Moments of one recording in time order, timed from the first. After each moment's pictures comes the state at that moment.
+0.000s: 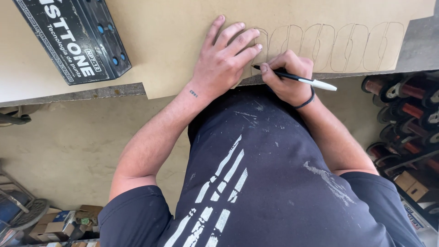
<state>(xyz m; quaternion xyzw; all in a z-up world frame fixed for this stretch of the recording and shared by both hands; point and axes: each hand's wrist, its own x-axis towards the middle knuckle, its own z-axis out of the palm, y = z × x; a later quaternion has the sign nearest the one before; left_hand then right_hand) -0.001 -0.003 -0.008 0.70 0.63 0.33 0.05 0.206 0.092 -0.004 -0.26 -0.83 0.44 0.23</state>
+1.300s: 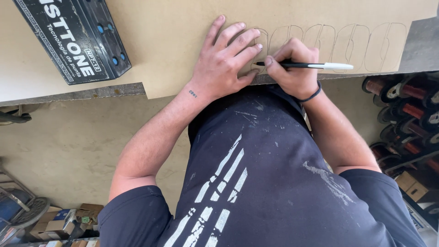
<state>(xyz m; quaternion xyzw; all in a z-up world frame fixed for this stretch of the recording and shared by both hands) -0.003 -0.004 0.000 0.71 0.62 0.32 0.11 0.205 0.110 0.001 -0.30 -0.80 0.48 0.21</state>
